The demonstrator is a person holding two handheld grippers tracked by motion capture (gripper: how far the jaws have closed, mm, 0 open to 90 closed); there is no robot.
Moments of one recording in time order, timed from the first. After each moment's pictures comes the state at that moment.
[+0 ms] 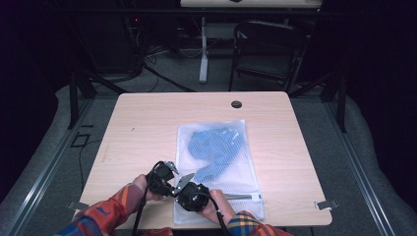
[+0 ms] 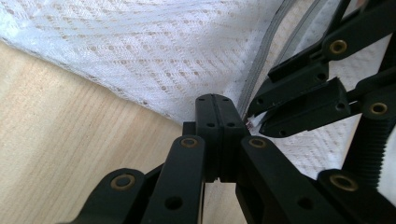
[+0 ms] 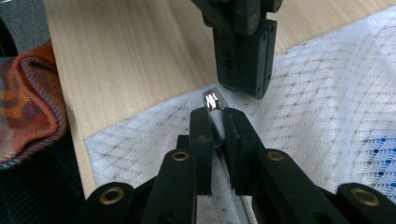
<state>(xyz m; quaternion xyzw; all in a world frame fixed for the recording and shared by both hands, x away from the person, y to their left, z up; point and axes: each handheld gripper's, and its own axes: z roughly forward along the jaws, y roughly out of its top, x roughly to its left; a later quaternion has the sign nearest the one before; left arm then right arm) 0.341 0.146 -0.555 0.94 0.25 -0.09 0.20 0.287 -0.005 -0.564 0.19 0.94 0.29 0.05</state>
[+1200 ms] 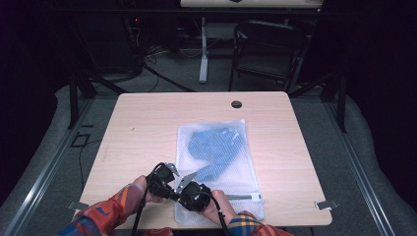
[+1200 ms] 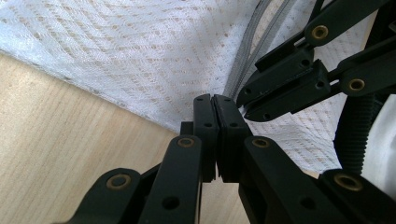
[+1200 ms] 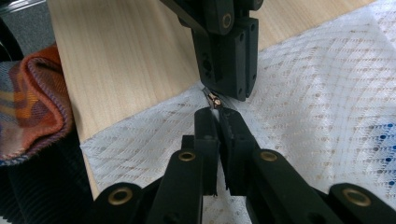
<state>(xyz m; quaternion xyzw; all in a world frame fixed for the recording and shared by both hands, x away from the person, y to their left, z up) 0.337 0.144 -0.555 0.94 0.25 -0.11 0.20 0.288 -0.010 -0.565 0.21 0.93 0.29 0.03</state>
